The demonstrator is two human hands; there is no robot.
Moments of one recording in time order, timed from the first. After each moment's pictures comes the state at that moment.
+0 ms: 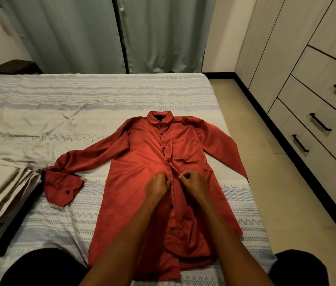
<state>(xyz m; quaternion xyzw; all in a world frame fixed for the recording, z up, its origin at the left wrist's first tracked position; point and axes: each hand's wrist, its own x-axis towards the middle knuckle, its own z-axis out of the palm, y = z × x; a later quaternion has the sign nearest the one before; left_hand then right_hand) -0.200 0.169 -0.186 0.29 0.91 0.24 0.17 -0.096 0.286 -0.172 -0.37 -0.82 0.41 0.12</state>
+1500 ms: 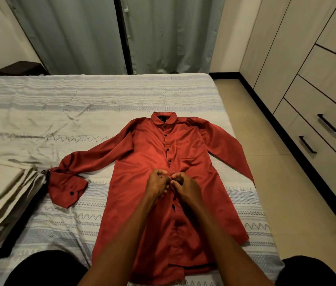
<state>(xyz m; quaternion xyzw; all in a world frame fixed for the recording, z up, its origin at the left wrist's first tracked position) -0.215 0.168 -0.178 0.07 0.77 0.55 0.32 -0.112 0.256 -0.195 -0.32 -0.82 0.45 0.15</state>
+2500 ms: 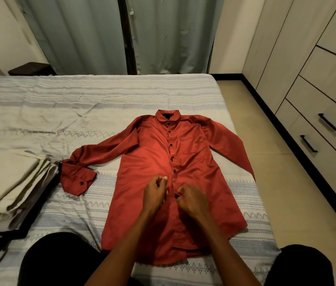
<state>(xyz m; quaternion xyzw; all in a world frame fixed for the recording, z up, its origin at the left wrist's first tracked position) -0.164 0.104 -0.181 0.16 0.80 0.55 0.17 -0.051 0.212 -0.180 -0.30 -0.92 0.24 0.05</state>
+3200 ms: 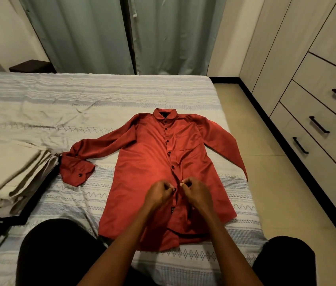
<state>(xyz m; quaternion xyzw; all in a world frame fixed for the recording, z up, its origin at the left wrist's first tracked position) -0.138 0.104 -0.179 0.28 0.85 0.36 0.26 -0.025 0.228 -0.166 -0.34 -0.86 0.36 0.12</state>
